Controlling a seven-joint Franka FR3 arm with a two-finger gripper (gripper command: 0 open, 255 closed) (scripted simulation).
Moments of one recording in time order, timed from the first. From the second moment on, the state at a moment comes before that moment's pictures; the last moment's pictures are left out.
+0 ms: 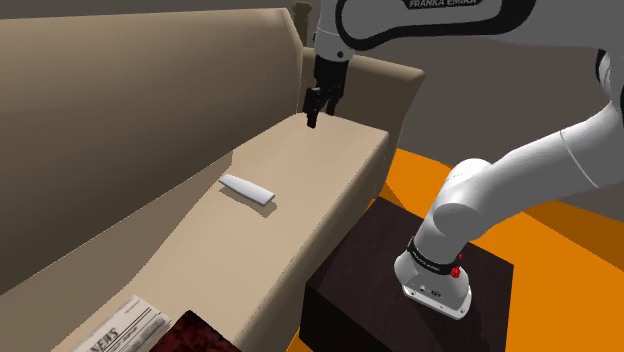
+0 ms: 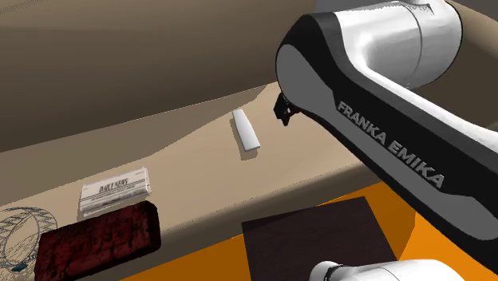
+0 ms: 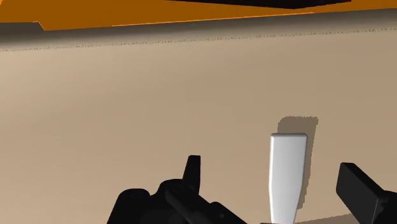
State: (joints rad) arm 0.01 -0.61 0.12 -2.34 0.04 1.82 0.04
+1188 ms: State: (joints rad) arm 0.02 0.03 0.23 -2.14 -0.04 2.18 0.17
